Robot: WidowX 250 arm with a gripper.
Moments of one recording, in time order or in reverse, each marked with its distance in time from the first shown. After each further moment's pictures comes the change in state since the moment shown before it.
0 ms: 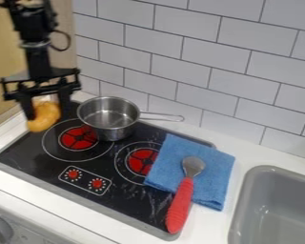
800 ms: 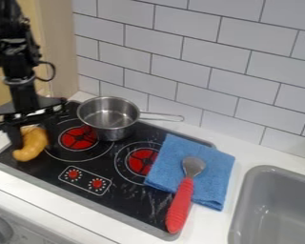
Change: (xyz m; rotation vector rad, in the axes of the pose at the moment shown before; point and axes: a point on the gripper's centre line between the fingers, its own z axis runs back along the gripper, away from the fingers) arm -0.007 0.018 -0.035 -0.015 -0.049 -0.019
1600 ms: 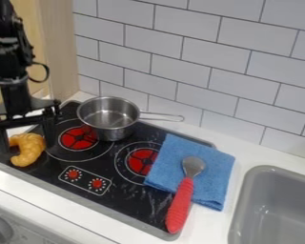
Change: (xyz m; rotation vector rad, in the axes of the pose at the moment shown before) arm -0.010 0.006 0.013 0.027 0.019 -0.010
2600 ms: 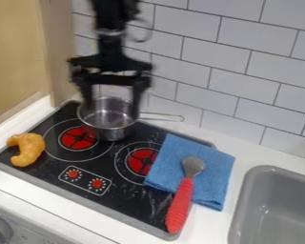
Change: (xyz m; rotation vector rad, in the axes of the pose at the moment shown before) arm -0.039 -0.127 0.060 0.048 -0.121 -0.433
